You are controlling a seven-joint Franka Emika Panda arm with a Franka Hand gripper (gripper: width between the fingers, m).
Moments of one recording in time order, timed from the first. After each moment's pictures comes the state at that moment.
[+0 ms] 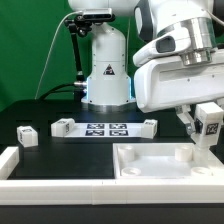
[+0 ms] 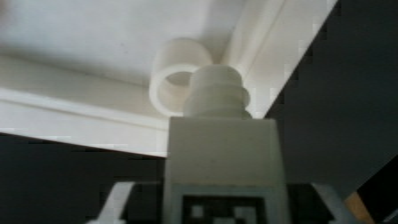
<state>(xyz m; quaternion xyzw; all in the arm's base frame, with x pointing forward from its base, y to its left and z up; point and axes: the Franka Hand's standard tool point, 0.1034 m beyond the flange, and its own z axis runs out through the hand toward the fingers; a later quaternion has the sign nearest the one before) 0.607 0.124 0.092 -0.97 -0.16 -0.18 0.06</state>
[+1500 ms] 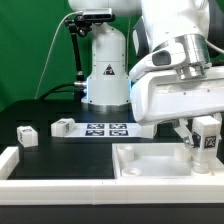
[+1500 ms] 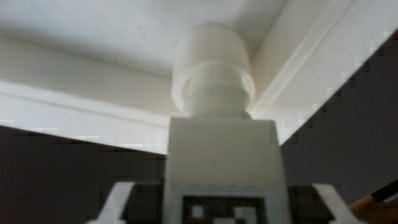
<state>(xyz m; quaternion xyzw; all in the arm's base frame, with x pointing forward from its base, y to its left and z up) 0.618 0.118 0.066 -0.95 -0.17 -0.25 0.05</state>
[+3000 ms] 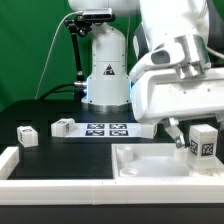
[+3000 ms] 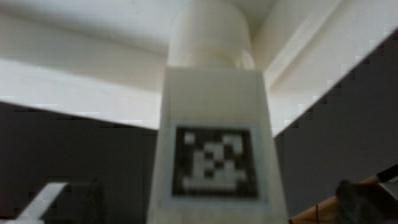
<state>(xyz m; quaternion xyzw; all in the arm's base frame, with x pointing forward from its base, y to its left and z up) 0.625 0.118 0.080 -0.94 -0.17 -0.28 0.04</state>
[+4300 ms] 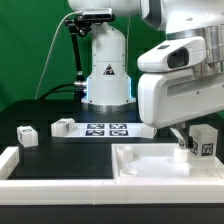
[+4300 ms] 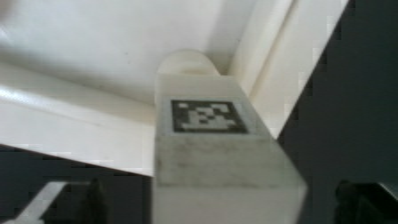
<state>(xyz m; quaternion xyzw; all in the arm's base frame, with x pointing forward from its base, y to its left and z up) 0.635 0.119 0.081 -0.98 -0.18 -0.04 0.07</state>
